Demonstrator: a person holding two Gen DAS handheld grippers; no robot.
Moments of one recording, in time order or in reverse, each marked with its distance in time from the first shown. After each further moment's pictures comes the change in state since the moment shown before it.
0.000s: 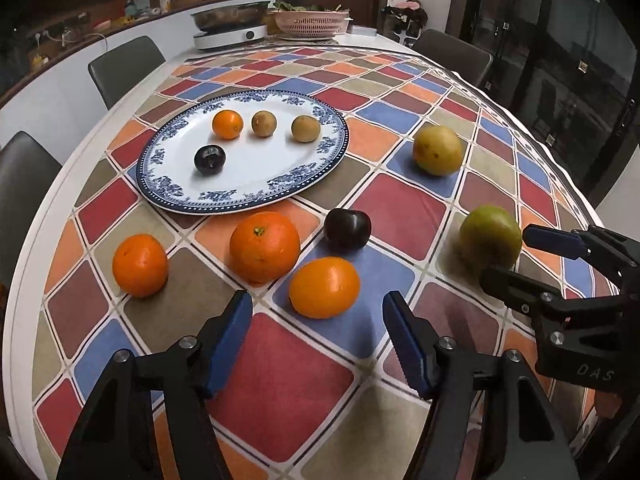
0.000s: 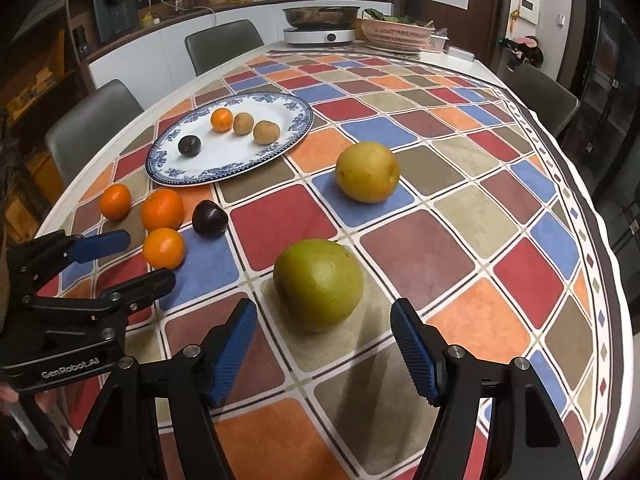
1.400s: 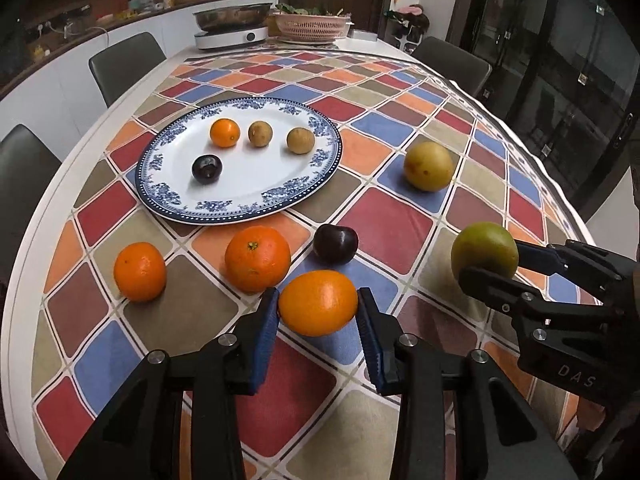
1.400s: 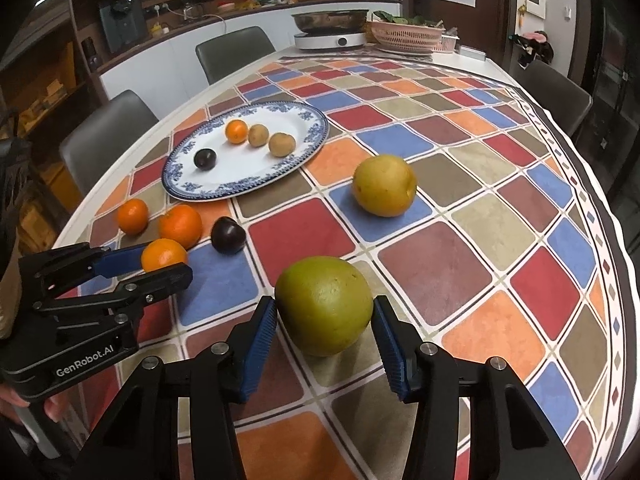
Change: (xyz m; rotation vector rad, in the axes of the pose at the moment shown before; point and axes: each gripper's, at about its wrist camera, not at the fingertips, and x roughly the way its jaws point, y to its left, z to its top) left arm -0.014 -0.001 0.008 -0.032 -0.012 -0.032; right arm -0.004 0.001 0.009 0.014 -0.017 0.074
